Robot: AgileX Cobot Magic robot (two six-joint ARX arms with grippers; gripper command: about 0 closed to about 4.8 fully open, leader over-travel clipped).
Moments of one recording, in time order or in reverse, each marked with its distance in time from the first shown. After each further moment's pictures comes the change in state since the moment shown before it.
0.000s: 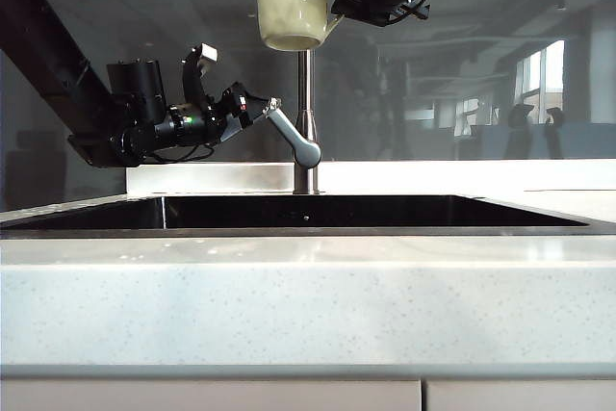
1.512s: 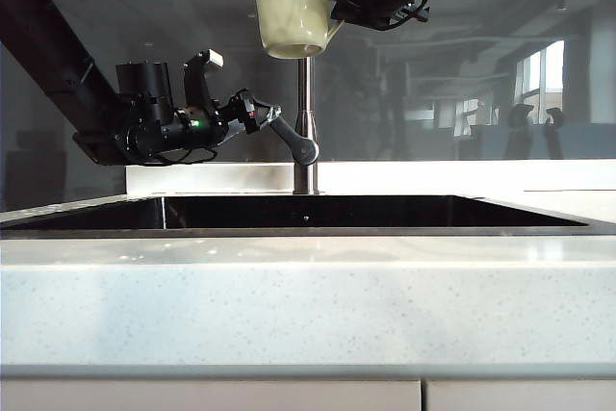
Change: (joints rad) left arm -0.009 -0.003 0.004 -0.084 -0.166 0.106; right arm 0.000 0.004 -0.003 -0.009 0.000 -0.030
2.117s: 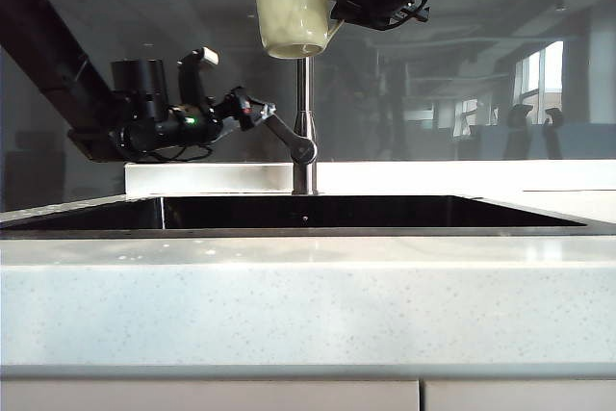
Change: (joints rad) left arm 0.024 -0.006 0.002 -0.001 -0.002 -0.021; right arm 0.000 0.000 0.000 0.000 0.000 0.000
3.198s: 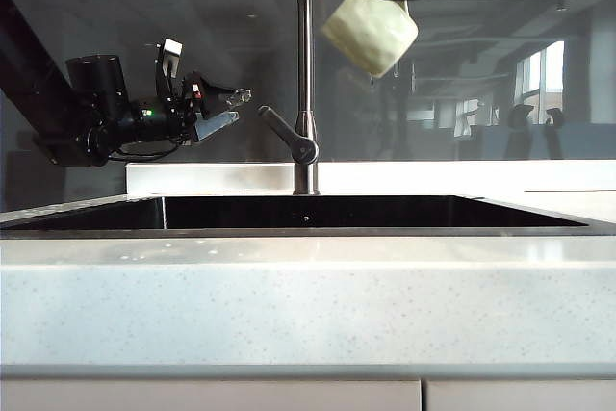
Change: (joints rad) left arm 0.078 0.008 0.000 0.175 0.426 -0.312; right arm -0.073 -0.164 0.002 -0.301 0.081 -0.793
